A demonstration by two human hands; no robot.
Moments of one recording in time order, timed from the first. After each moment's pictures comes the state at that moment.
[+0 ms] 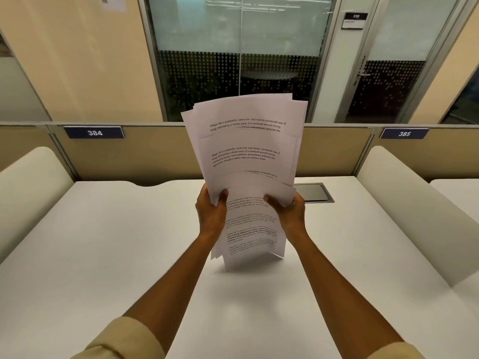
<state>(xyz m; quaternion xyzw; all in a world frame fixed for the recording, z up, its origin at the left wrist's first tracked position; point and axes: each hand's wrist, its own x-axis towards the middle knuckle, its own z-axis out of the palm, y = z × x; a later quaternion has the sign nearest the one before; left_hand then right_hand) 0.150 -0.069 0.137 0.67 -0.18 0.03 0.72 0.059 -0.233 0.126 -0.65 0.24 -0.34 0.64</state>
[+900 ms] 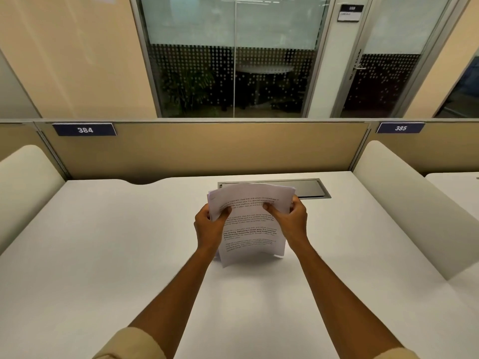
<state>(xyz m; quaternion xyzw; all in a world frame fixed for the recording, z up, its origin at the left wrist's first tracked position) 0.146 -0.070 0.082 0.71 -0.12 -0.05 0.69 0.047 -0.243 0.096 -0.71 0.30 -0.33 0.54</state>
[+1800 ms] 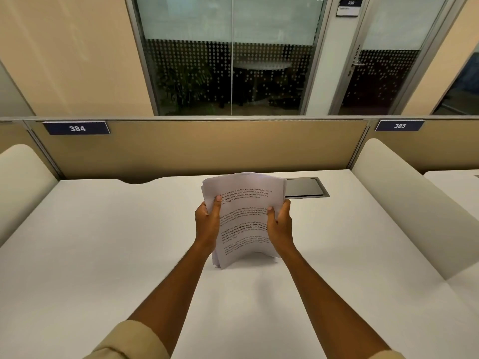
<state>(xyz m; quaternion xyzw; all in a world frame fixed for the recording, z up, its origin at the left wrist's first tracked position) 0.155 -0.080 0.097 0.68 -0.10 -0.12 0.72 0.060 -0.228 0.077 -0.75 0.30 -0.29 0.52</state>
